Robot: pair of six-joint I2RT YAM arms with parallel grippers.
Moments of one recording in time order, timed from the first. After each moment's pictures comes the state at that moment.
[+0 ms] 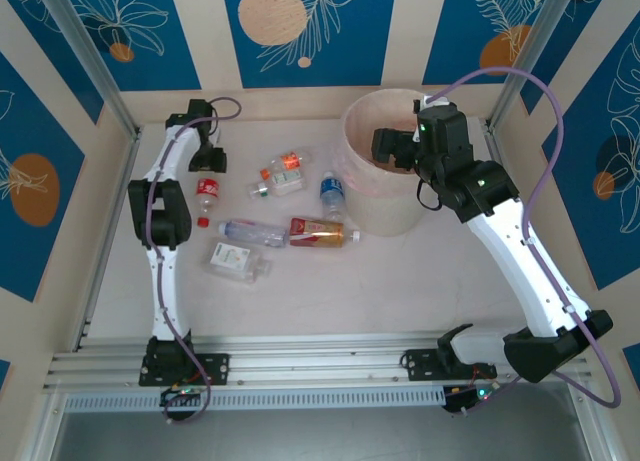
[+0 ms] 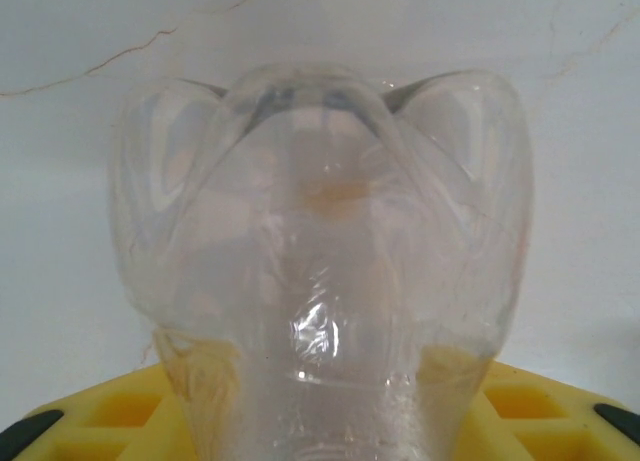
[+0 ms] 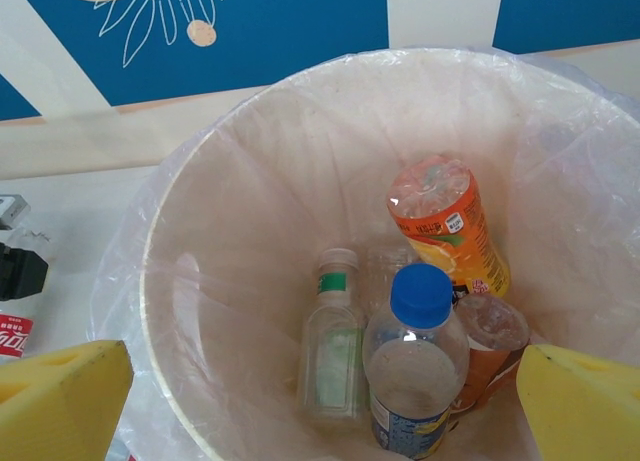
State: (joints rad) left arm -0.04 2.40 2.23 -1.10 -0.08 0.00; right arm 0.48 1.28 1.58 -0.82 0.29 0.36
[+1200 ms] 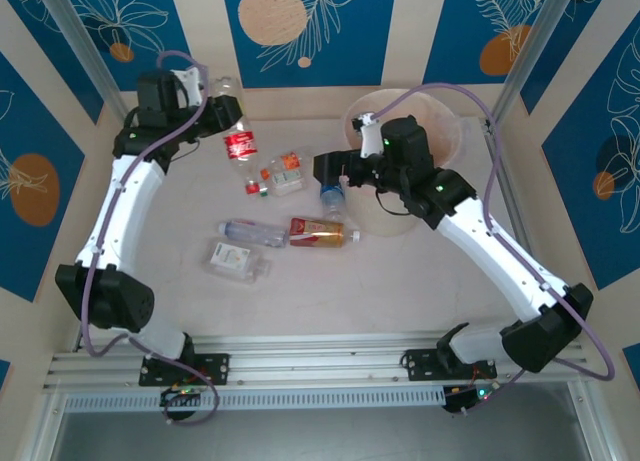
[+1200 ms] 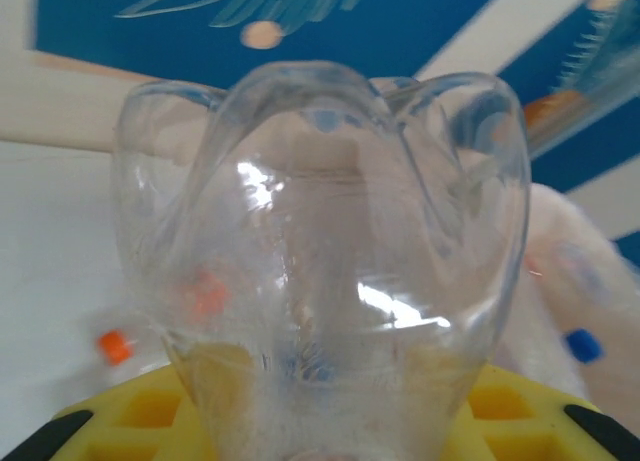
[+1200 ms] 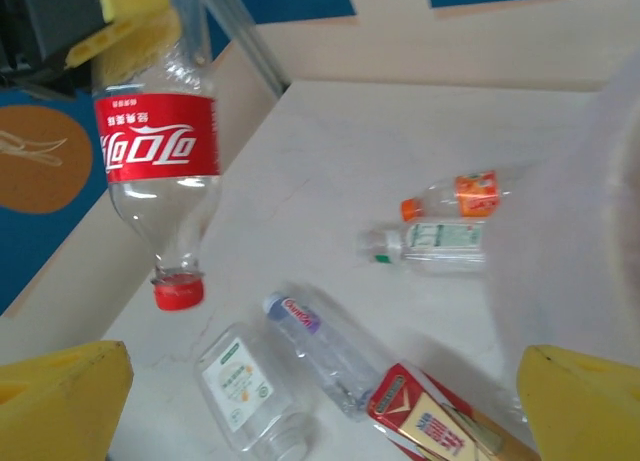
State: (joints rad) left arm -0.17 1.57 1.73 -0.56 0.48 -0.45; right arm 0.60 1.35 1.43 -0.50 -0.21 0.39
